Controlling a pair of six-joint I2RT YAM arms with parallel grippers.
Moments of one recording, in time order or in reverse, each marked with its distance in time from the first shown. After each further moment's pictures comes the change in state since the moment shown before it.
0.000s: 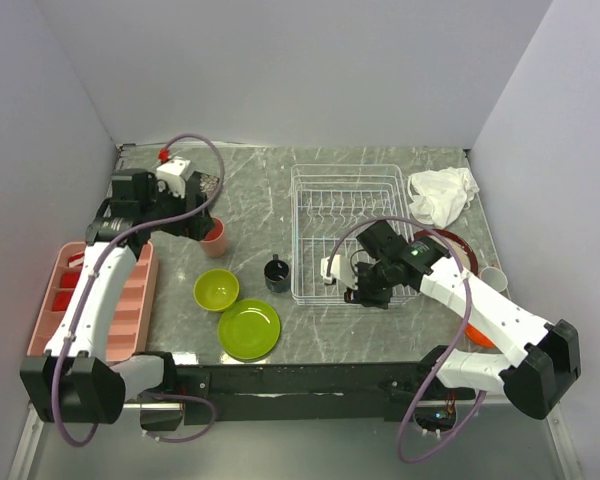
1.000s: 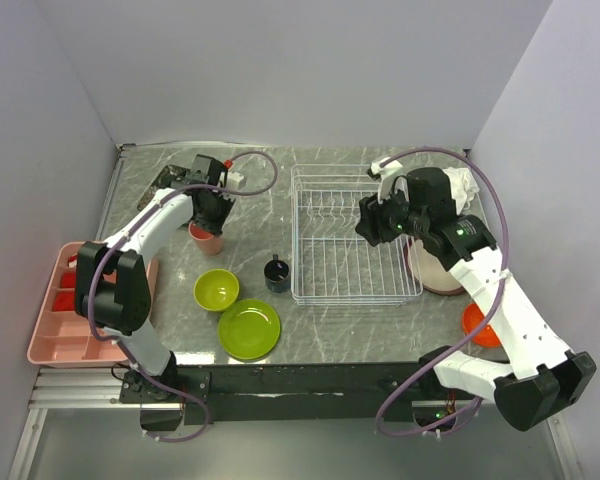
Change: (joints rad) left arm -0.264 0.544 0.267 -0.196 -0.388 0.034; right arm -0.271 -0.042 0.251 0.321 -0.014 0.719
